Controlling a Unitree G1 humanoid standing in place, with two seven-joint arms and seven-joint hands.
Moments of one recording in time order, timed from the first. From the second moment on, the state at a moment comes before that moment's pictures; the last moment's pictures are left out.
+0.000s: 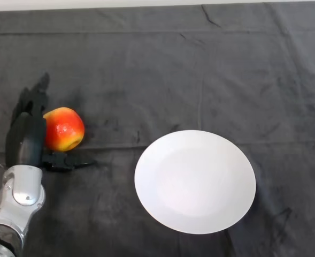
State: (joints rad) left arm -0.61 0.35 -0.14 1.18 0.32 -0.62 0.41; right arm -0.90 -0.58 -0.82 1.22 0.77 0.54 0.43
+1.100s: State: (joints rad) left arm -0.62 0.35 -0.18 1.18 0.36 -0.62 0.50; right arm -0.90 -0.58 -0.82 1.22 0.77 0.54 0.43
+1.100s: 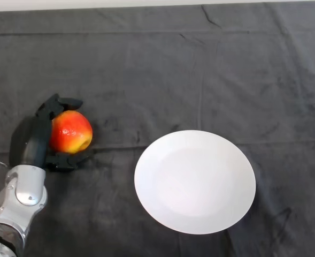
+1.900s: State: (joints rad) left arm -0.62 0.30 -0.30 0.94 0.50 -0.61 0.71; right arm -0.90 -0.58 -0.82 1.22 0.77 0.54 0.43
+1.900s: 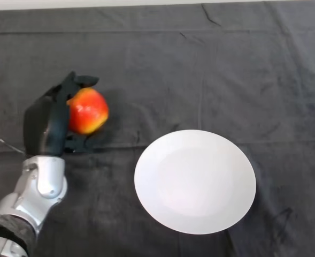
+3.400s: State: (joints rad) left arm -0.68 0.17 -0.78 0.99 0.48 -0.66 0.77; right arm -0.90 -0.58 -0.82 1.22 0.77 0.54 0.43
